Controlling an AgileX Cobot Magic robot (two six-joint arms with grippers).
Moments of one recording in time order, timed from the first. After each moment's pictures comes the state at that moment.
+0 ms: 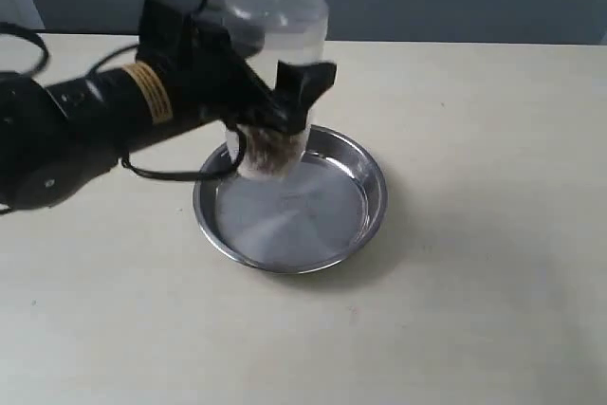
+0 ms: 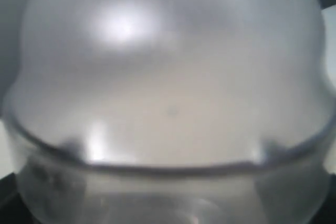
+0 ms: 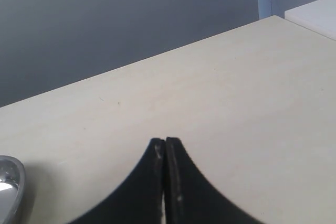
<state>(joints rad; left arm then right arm) -0.48 1.55 -0.73 0.31 -0.56 -0.35 -0.19 0.00 0.00 0.24 0.31 0.06</state>
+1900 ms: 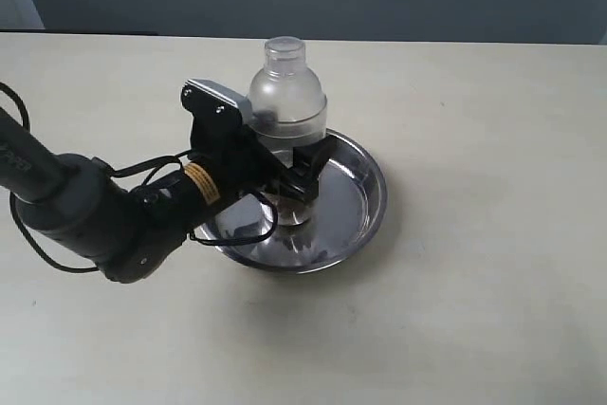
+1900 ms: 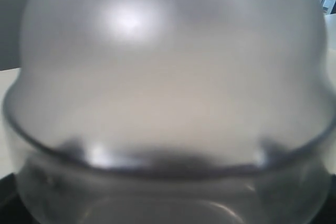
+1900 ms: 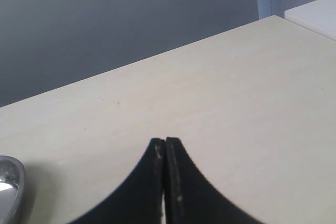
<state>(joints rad) -0.48 2.07 -0.71 0.12 -1.16 -0.20 -0.19 0.00 0.00 0.24 0.31 0.06</state>
